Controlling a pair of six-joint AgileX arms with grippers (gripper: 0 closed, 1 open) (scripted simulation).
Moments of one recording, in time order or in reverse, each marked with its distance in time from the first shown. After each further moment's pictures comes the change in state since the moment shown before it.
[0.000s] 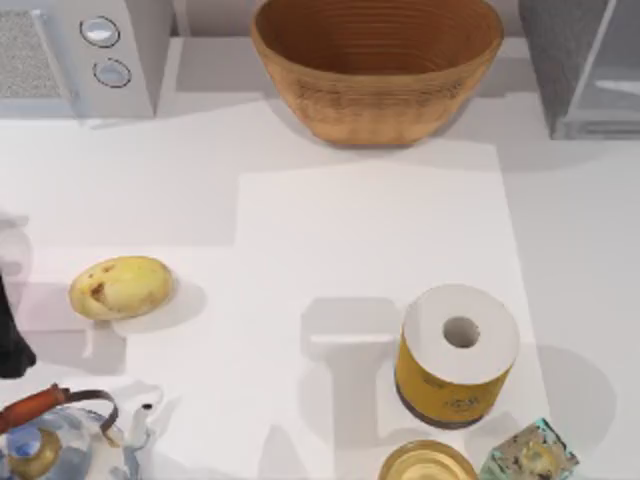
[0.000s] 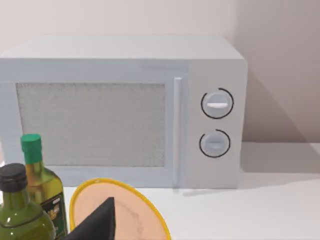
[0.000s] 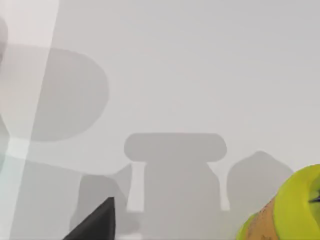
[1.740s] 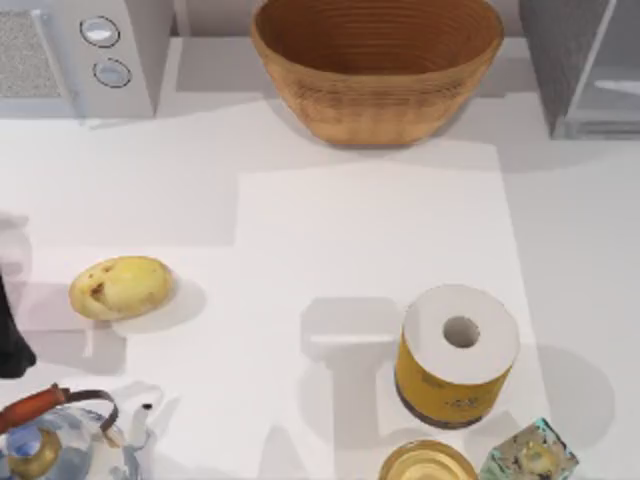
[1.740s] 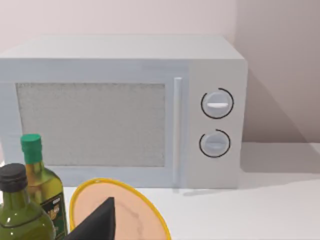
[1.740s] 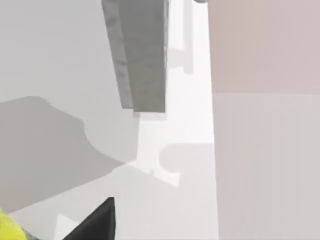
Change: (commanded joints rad) left arm 0.000 0.000 0.000 0.000 0.000 0.000; right arm -1.697 1.903 0.605 0.023 -0.901 -1.859
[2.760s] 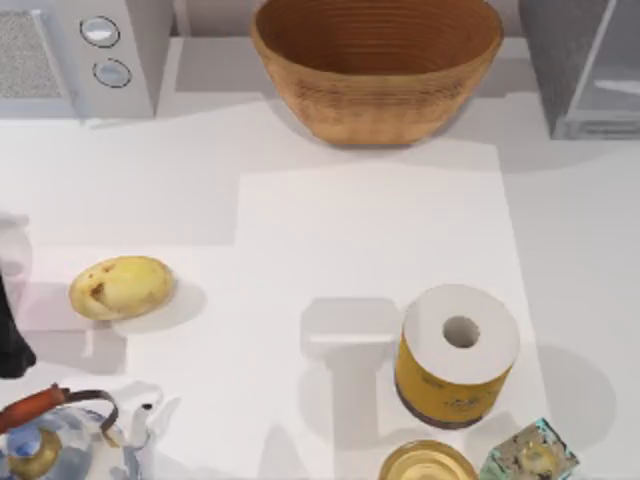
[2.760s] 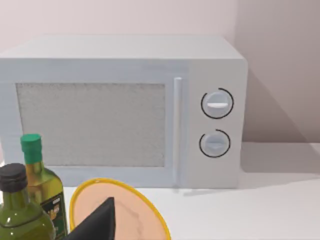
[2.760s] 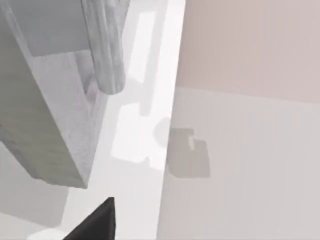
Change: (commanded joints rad) left arm 0.000 0.000 0.000 0.000 0.000 0.000; right arm 0.305 0.077 0.060 0.366 0.030 0.367
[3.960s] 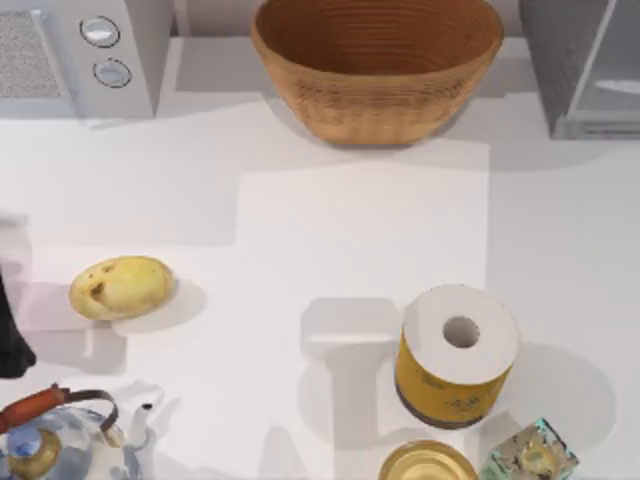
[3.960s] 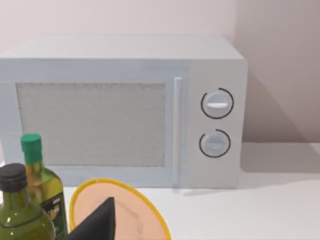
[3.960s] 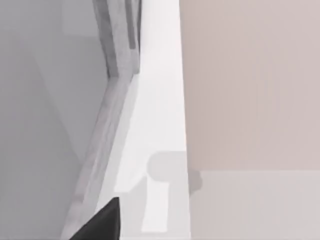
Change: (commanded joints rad) left arm 0.000 0.000 0.000 0.000 0.000 0.000; right arm 0.547 -0.014 -0.080 0.806 0.156 0.980
